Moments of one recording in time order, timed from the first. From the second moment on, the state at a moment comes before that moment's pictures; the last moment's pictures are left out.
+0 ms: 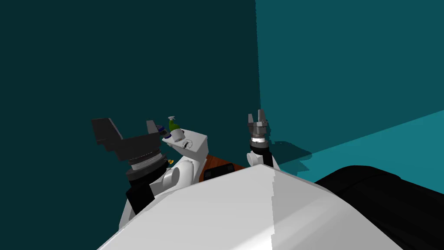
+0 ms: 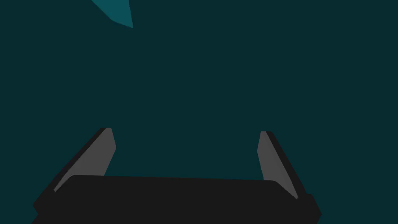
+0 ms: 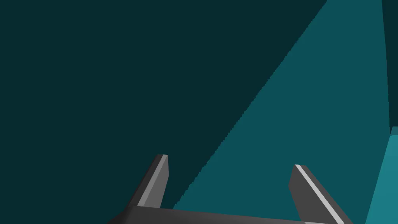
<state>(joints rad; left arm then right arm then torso) 0.47 -0.03 0.03 -2.35 -0.04 -0.62 0.05 0.54 0.01 0.06 -2.36 0.10 -0.56 -0.02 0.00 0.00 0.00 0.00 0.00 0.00</state>
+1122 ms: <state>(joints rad) 0.36 0.17 0.03 -2.06 -0.01 -0.60 0.07 0.54 0.01 0.06 -2.36 0.10 -0.56 -0.02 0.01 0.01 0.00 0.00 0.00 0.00</state>
